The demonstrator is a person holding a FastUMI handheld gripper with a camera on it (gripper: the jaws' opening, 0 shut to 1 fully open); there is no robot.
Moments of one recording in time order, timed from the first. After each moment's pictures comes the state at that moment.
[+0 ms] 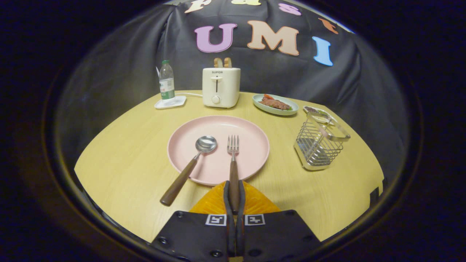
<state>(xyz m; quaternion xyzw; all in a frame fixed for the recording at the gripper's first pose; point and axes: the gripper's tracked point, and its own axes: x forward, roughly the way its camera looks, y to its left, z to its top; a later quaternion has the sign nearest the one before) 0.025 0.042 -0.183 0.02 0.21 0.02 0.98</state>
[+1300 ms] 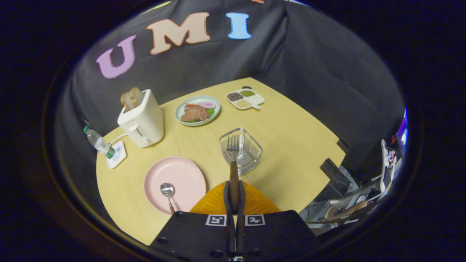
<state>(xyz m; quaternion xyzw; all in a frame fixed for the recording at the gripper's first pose) 0.016 -0.085 -0.077 0.19 0.37 -0.24 0.88</state>
